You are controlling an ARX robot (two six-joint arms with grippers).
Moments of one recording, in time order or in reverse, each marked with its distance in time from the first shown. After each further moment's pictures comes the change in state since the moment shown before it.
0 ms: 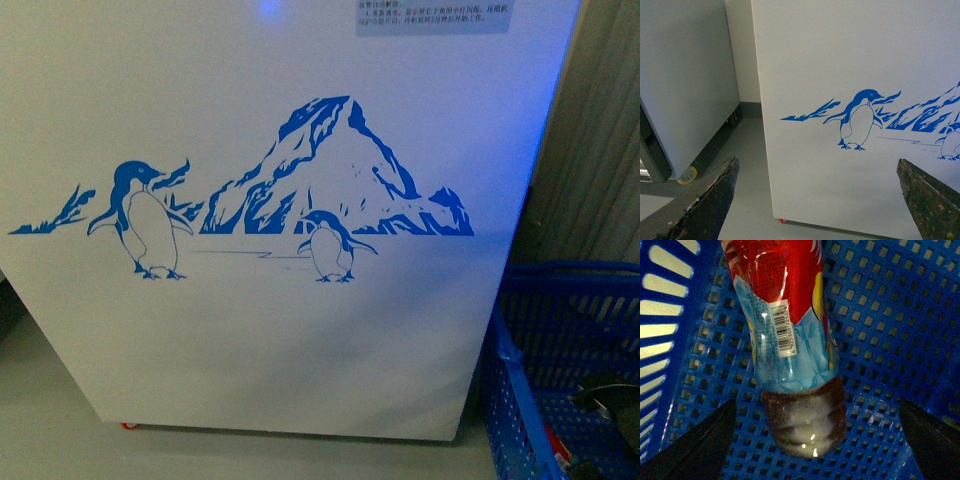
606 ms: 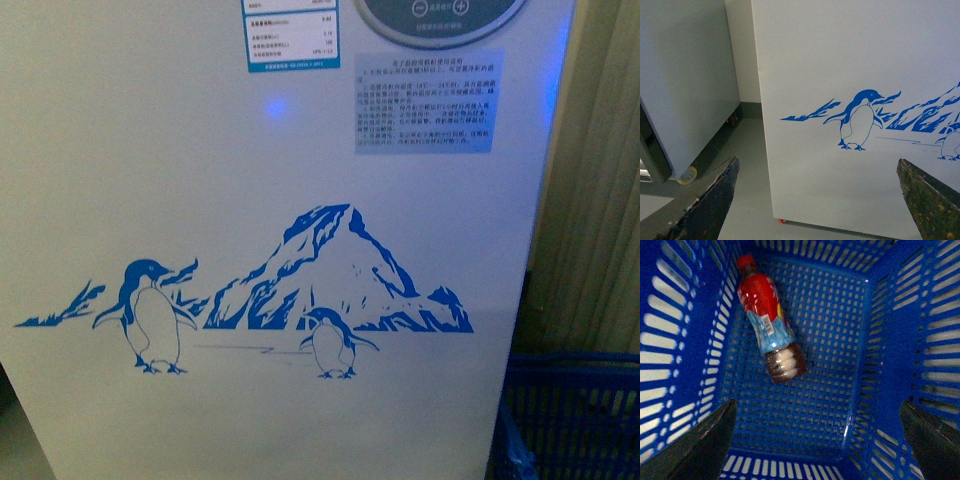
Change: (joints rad) left arm 0.000 0.000 0.000 0.000 0.000 0.000; right arm -0.067 -0.677 -0.591 0.122 -0.039 0.068
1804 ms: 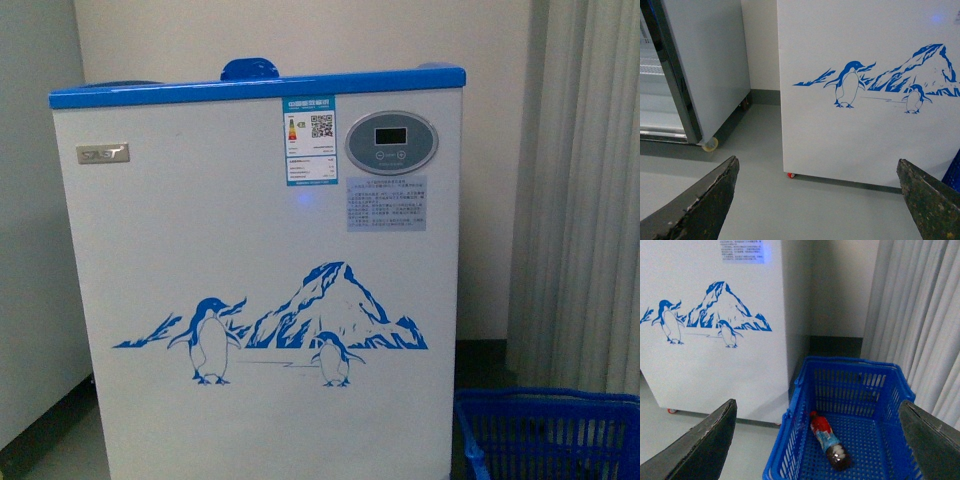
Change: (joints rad) left arm 0.000 0.000 0.000 0.000 0.000 0.000; right arm 0.246 -1.999 -0.519 -0.510 -0.009 0.354
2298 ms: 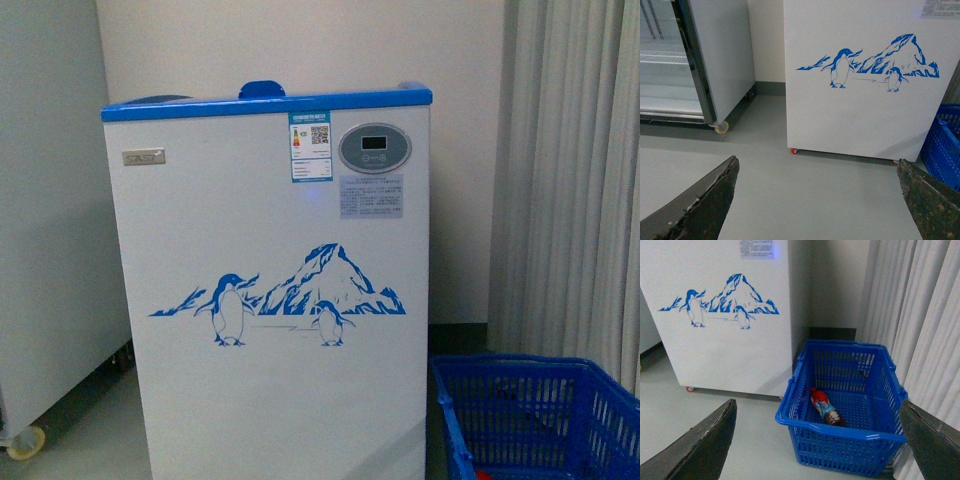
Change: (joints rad) left arm 0.000 0.000 0.000 0.000 0.000 0.000; right arm 0.000 0.000 0.000 0.000 0.000 0.000
